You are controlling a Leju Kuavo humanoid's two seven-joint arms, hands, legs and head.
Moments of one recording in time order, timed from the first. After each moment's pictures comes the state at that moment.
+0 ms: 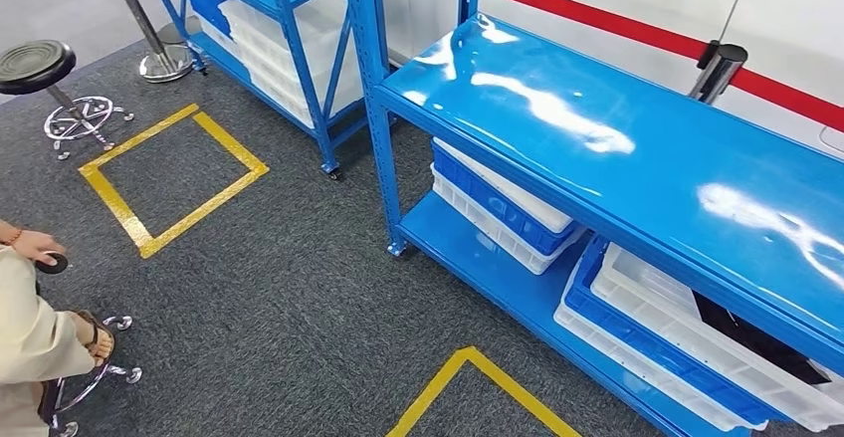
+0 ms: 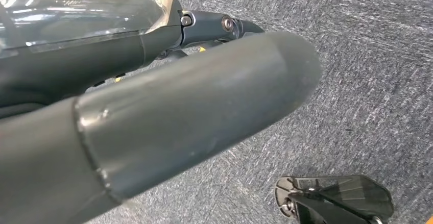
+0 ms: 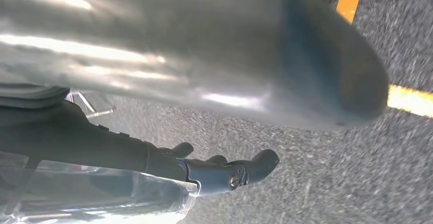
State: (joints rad) left arm -0.10 -0.17 0.80 -0.19 -1.05 0.34 0.00; right arm -0.07 0.17 -0.54 -0.19 0.31 -0.61 0.20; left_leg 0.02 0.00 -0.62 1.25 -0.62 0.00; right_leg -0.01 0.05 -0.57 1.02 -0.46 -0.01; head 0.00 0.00
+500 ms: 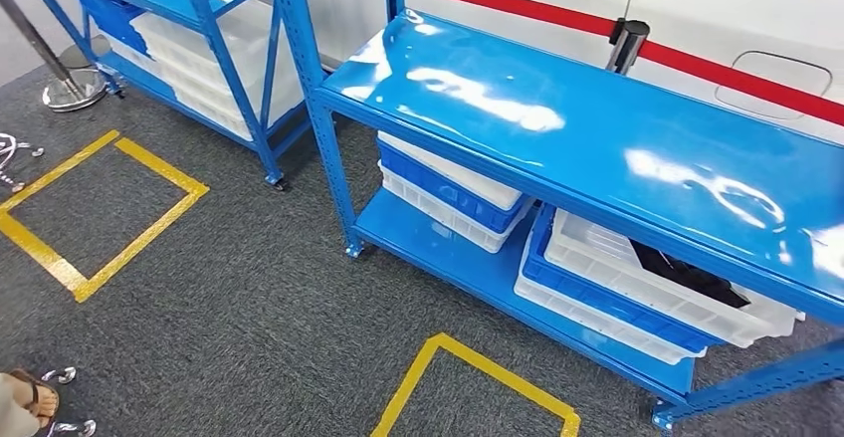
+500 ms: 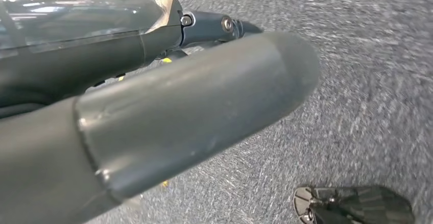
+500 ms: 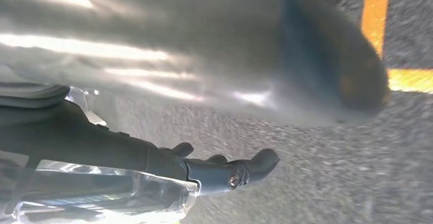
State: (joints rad) left arm -0.10 -0.17 0.80 -0.19 -1.05 0.35 0.00; right arm -0.07 0.17 -0.54 -0.19 0.30 -0.62 0.20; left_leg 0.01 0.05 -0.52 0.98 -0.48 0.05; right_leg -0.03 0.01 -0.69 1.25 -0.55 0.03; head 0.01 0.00
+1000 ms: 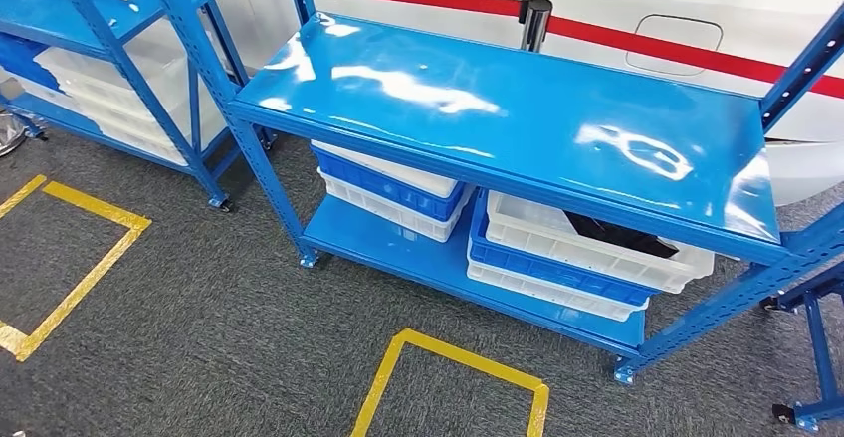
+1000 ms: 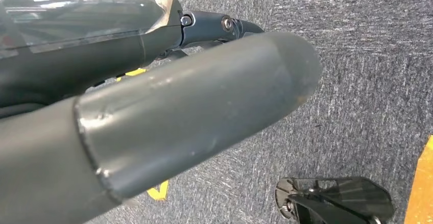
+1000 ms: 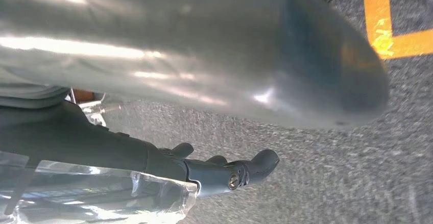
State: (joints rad) left arm -0.10 -0.18 0.80 -0.19 -1.05 0.37 0.01; right arm -0.07 0.16 -0.55 -0.19 0.31 -0.62 0.19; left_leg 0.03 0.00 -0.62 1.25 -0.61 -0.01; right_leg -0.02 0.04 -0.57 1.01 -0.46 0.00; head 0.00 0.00
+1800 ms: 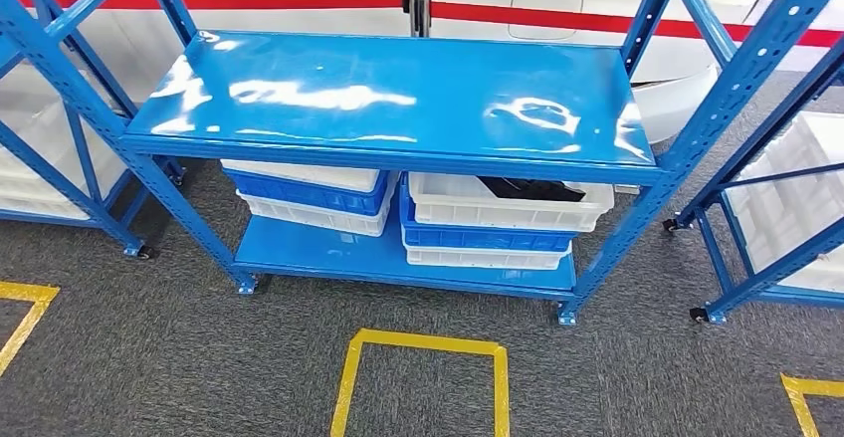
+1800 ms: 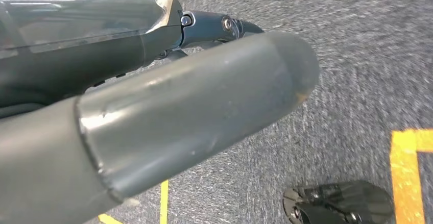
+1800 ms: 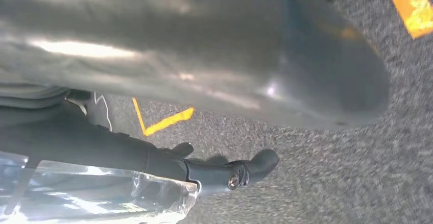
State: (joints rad) left arm -0.11 -0.19 0.80 -0.19 -1.04 0.40 0.00; right arm -0.07 0.17 -0.58 -0.19 0.30 -0.61 0.15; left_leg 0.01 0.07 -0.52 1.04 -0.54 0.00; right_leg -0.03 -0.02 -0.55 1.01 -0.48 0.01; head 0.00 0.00
